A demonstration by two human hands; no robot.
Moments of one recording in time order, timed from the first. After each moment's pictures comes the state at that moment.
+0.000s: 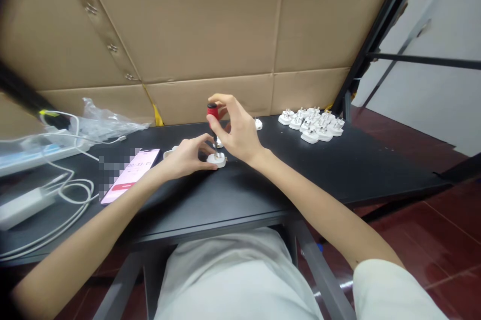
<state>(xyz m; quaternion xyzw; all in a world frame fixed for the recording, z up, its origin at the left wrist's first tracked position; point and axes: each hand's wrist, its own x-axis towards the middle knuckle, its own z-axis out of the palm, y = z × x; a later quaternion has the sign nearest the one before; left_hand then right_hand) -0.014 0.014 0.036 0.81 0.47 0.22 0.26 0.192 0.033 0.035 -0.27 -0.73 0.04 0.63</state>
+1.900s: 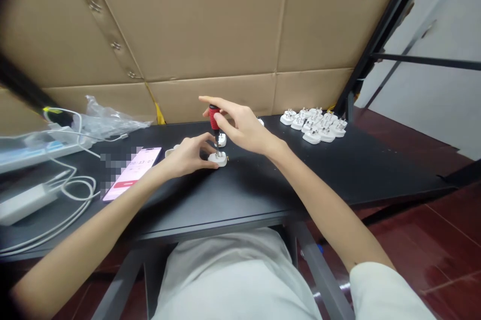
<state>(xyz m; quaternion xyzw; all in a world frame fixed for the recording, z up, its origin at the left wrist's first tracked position) -0.013 0.013 0.037 0.81 0.49 0.21 0.25 0.220 0.029 0.067 -0.21 -0.84 0.18 0.46</state>
